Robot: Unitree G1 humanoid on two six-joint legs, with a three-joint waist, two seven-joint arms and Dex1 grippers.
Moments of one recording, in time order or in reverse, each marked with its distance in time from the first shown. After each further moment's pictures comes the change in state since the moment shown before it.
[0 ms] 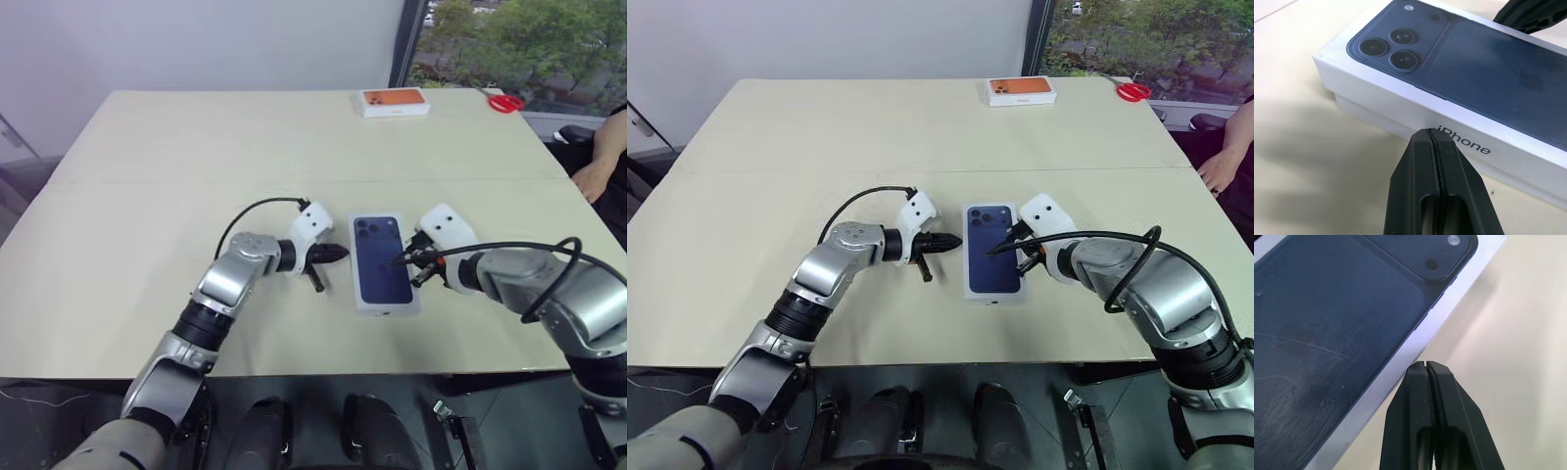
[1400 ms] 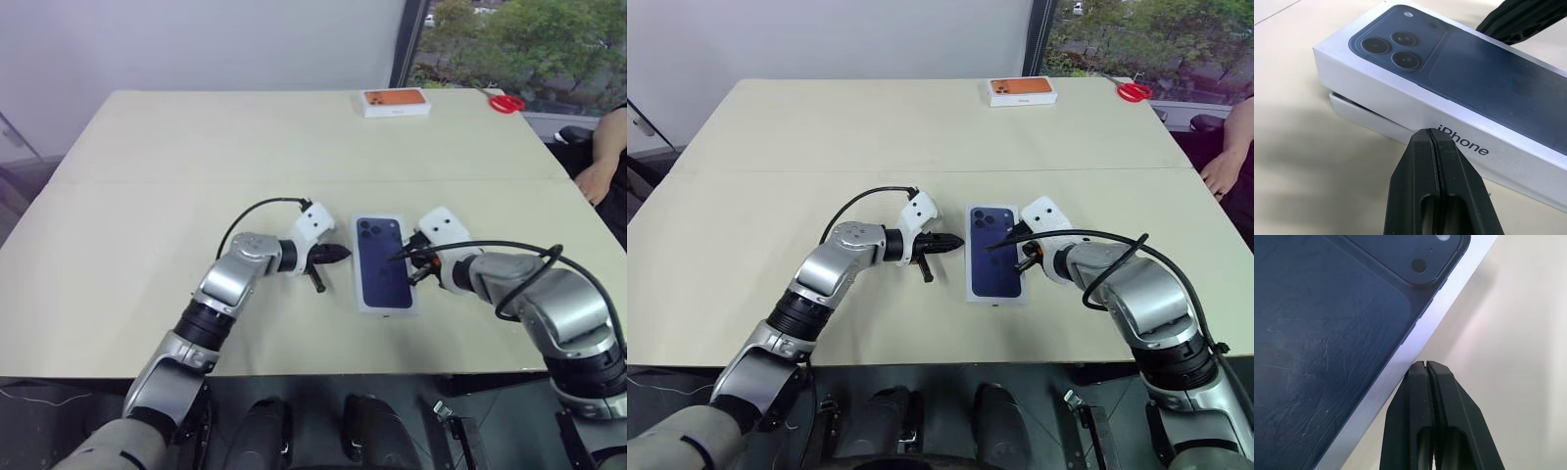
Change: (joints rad) left arm 0.001 0.005 -0.002 0.010 0.003 -0.011 -0.009; right arm 0.029 0.104 -0.006 0.058 -0.185 -0.027 0.069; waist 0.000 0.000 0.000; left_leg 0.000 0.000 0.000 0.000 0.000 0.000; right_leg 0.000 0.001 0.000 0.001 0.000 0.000
